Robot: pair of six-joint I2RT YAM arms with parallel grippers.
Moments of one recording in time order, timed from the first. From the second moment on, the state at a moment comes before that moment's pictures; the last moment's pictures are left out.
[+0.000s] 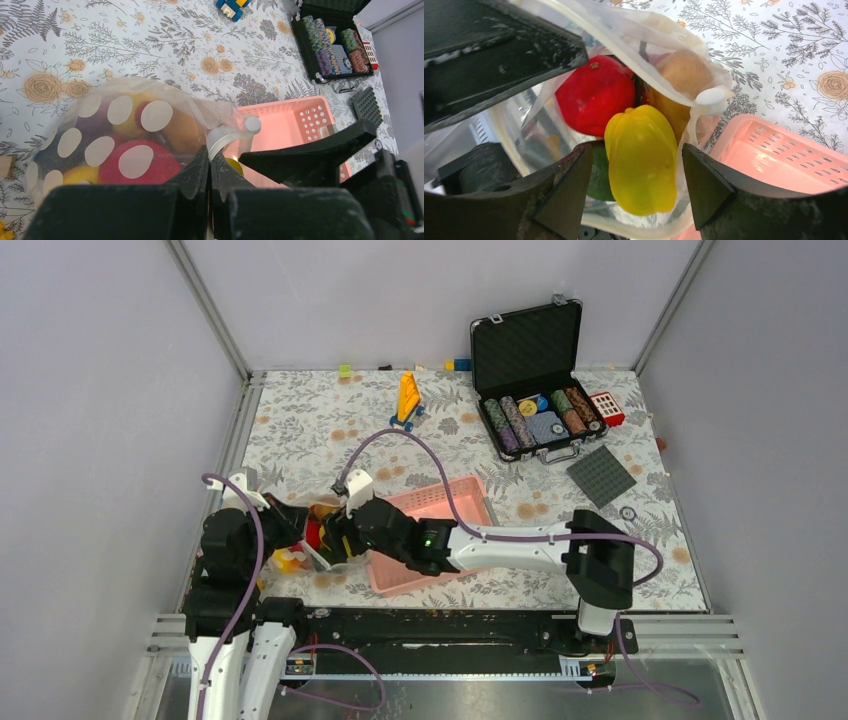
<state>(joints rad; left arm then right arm) -0.04 0.35 0.74 -0.78 0.16 -0.47 1.31 1.81 1.31 0.09 0.30 0.42</state>
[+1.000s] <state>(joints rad) -0.04 0.35 0.74 -0.78 0.16 -0.47 1.26 1.57 1.04 0.07 0.25 0.53</state>
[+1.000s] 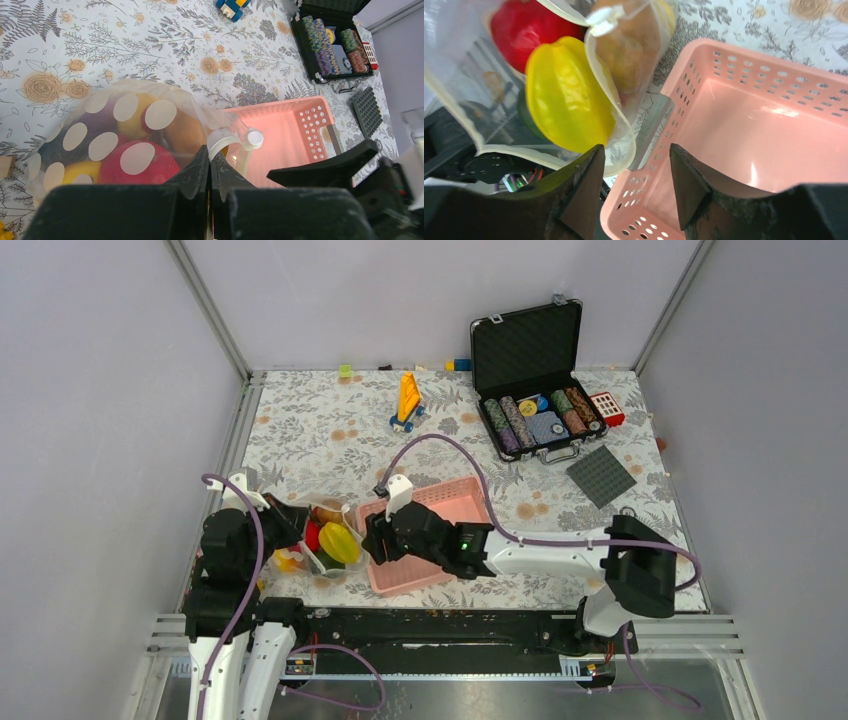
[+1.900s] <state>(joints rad) -0.04 0.36 0.74 -0.77 0.25 -0.48 1.21 1.72 1.10 0.02 0.11 0.63</state>
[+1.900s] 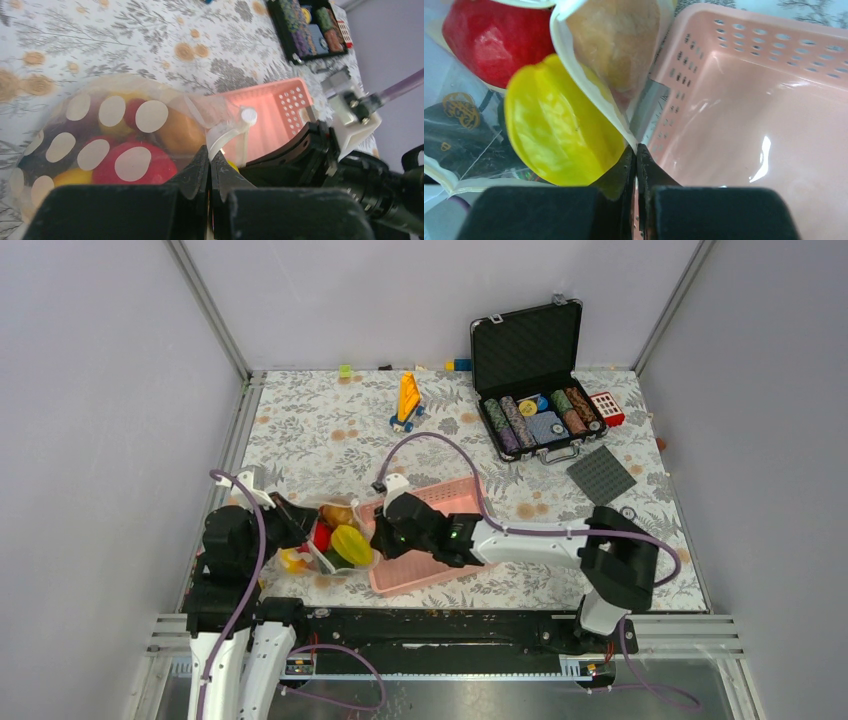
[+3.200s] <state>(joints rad) -0.62 0.70 0.55 -0.16 0.36 -0.80 1.04 1.20 0.94 -0.45 0.29 0.47</state>
